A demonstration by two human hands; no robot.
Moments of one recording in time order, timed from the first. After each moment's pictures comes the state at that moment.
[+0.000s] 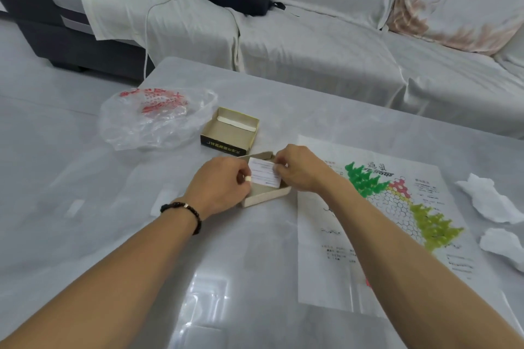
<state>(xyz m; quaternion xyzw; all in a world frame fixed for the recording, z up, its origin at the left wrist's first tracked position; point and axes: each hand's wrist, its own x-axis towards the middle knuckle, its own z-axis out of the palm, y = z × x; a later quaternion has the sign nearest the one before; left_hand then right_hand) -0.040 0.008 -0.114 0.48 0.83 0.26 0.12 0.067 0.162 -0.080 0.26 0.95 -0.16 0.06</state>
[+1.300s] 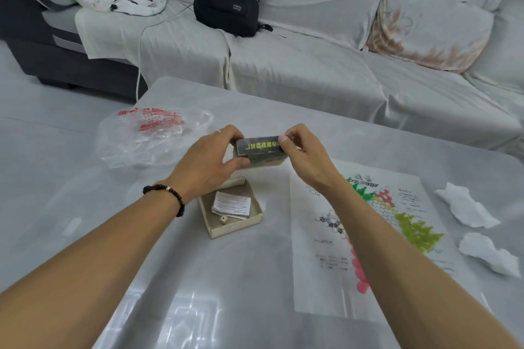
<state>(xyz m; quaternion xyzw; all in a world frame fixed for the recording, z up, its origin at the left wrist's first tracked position) -0.070 0.012 -0.064 0.52 0.76 0.38 0.07 0.076 0.159 -0.045 0.29 0.86 -0.37 -0.22</state>
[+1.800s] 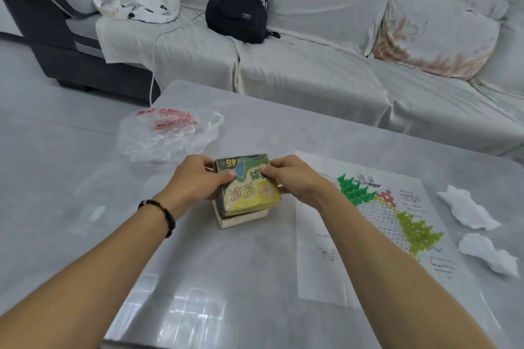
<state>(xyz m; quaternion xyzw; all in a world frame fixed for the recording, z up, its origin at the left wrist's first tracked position) -0.056 -0.032 -0.068 0.22 0.77 0.50 0.33 0.067 0.123 -0.056 0.35 0.75 -0.55 -0.01</state>
